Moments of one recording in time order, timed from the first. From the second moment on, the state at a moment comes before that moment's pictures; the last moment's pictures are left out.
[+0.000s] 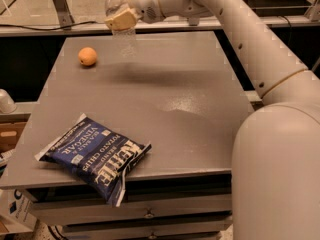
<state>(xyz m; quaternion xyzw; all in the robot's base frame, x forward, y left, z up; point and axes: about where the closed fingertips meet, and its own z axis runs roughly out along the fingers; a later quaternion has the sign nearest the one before) 0.742 0.113 0.990 -0.57 0.56 0.29 0.53</state>
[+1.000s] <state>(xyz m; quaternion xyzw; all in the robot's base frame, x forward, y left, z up) 0.750 0.185 0.961 -0.57 0.55 0.32 0.51</state>
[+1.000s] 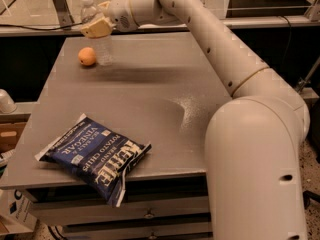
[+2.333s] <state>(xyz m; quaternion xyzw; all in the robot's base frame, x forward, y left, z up) 0.780 0.180 0.932 -0.57 0.57 0.32 0.51</state>
